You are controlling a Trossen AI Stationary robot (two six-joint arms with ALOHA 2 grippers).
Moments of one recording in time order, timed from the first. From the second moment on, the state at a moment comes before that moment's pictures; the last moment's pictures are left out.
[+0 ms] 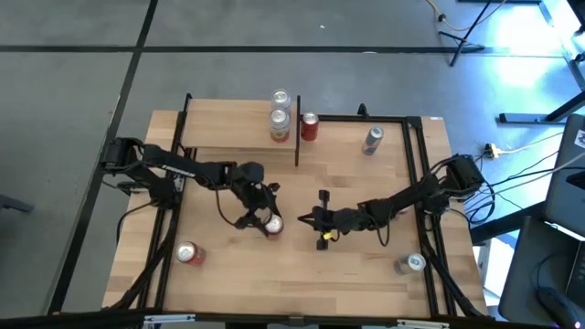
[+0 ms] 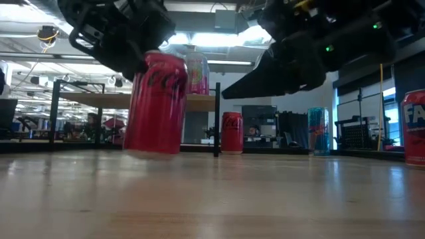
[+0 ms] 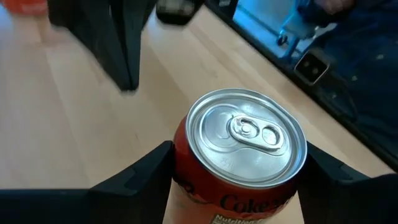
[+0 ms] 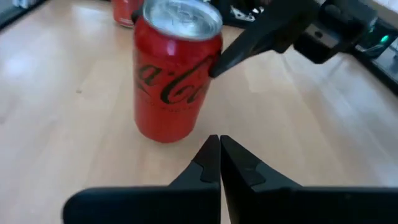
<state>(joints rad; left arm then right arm) 0.06 1.51 0.69 0.19 0.62 0.20 0.32 1.73 0.73 0.58 0.38 -0.06</state>
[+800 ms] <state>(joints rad) 0.11 1.51 0.69 0.17 0.56 0.24 0.18 1.73 0.73 0.57 0.16 -0.17</state>
